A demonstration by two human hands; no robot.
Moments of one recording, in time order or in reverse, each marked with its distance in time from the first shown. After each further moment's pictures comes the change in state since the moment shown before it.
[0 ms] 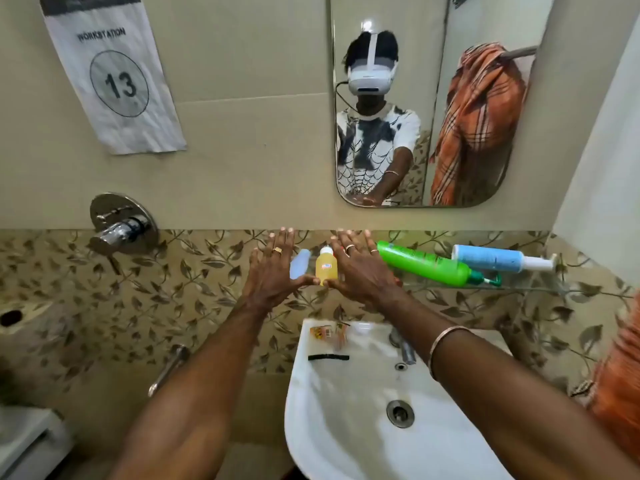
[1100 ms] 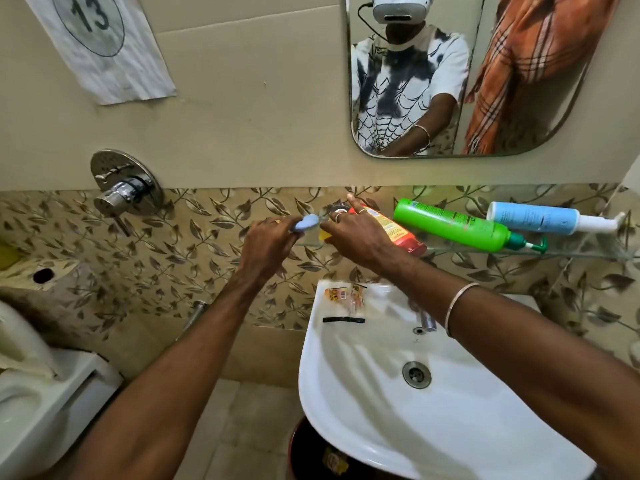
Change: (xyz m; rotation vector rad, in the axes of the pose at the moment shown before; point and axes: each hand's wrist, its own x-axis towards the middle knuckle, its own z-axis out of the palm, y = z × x) left_hand -0.008 -0.014 0.009 -0.098 0.345 0.200; right_hand 0.031 -0.015 0.025 0.009 0.056 -0.265
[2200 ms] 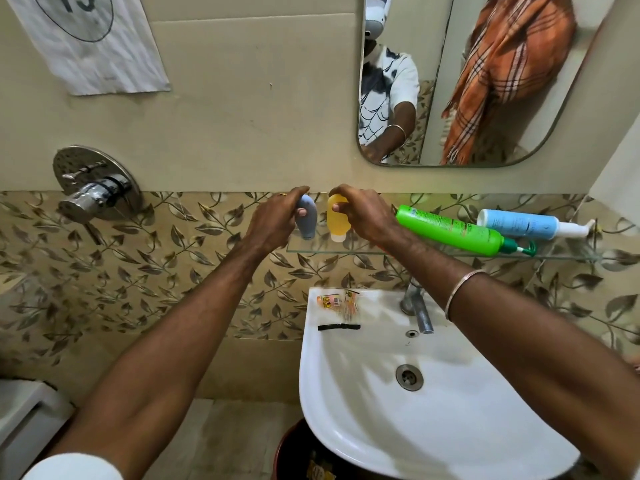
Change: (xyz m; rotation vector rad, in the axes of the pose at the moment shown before) left_hand 0.060 -0.041 0.016 -0.191 -0.196 -0.088; right_hand 0.037 0.013 -0.028 0.424 0.002 0.468
